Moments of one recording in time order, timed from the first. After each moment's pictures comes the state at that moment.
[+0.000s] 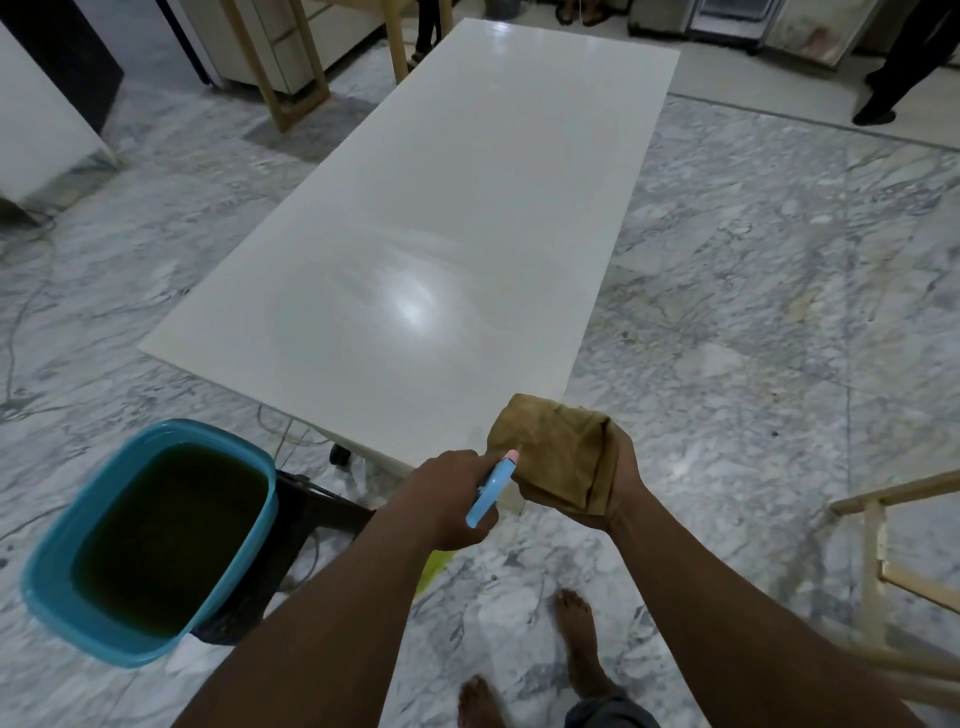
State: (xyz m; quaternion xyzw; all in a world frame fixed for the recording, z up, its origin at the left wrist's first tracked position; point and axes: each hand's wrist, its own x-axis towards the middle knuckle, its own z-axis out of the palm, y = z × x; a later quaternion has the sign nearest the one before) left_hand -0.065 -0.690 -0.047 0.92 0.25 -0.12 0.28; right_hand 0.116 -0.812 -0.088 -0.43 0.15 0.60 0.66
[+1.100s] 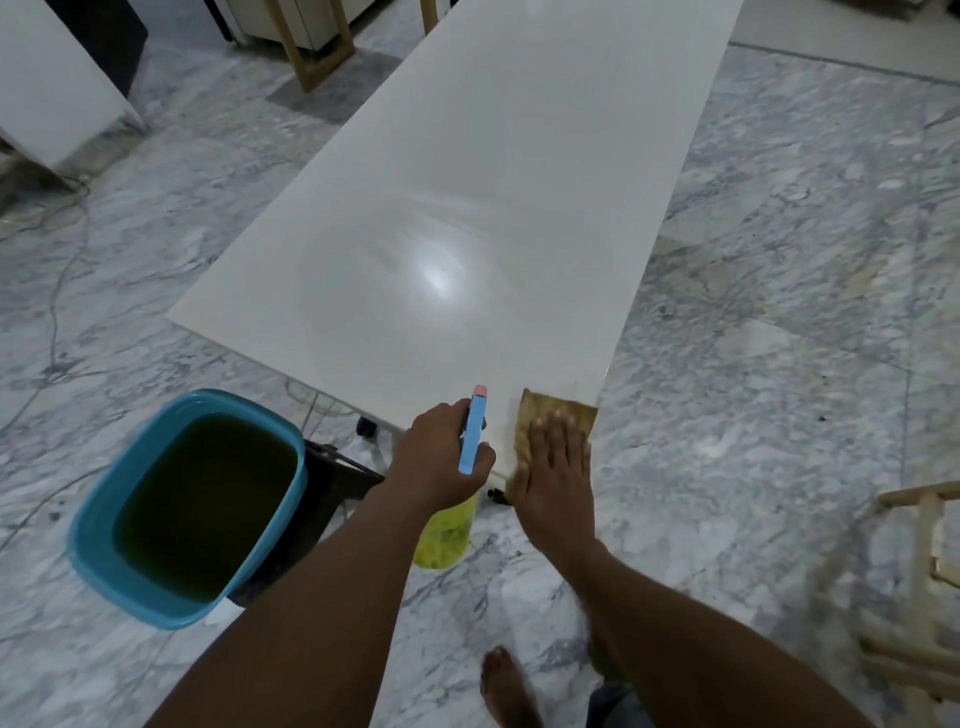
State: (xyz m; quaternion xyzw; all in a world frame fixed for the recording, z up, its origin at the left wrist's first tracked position) left_hand -0.084 -0.655 -0.061 0.86 0.39 0.04 0.33; right_hand 0.028 -0.778 -0.203 -0.87 -0.45 0.08 0.20
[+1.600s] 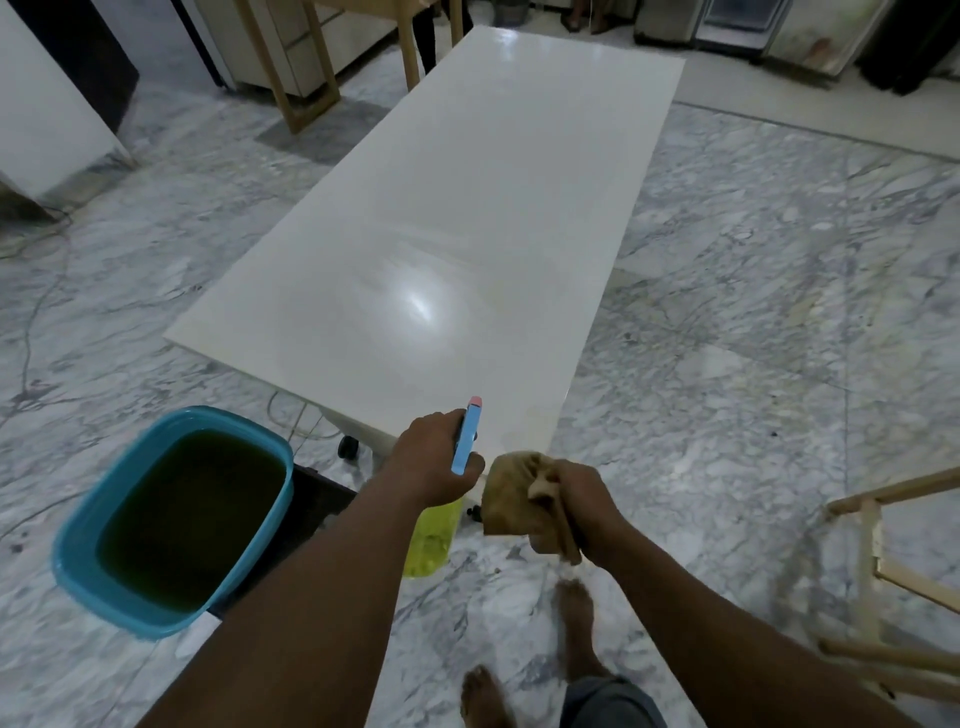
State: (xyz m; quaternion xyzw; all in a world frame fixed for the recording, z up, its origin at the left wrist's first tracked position) left_hand -0.087 -0.677 -0.024 0.88 0.35 -0.02 0.32; right_hand 0.050 -0.829 -0.080 -0.68 -0.06 0.51 0.52
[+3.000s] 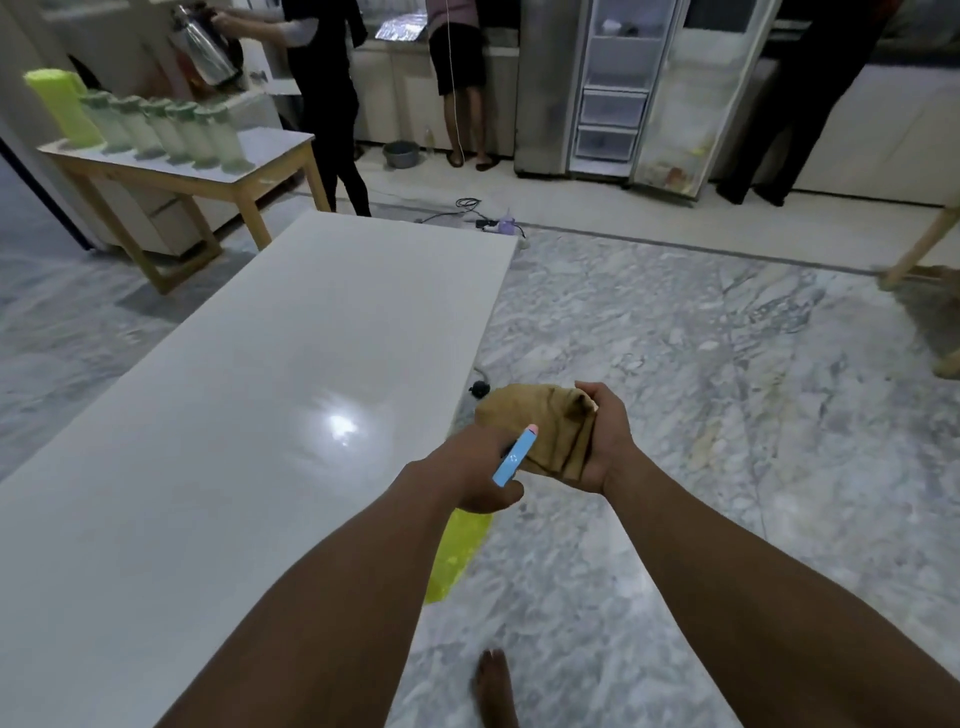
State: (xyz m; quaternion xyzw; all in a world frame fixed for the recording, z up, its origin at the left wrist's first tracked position) left_hand 0.532 -0.579 0.064 0.94 0.18 -0.14 0.26; right_hand 0.681 -0.689 0.023 -0.45 0.06 0.56 0.70
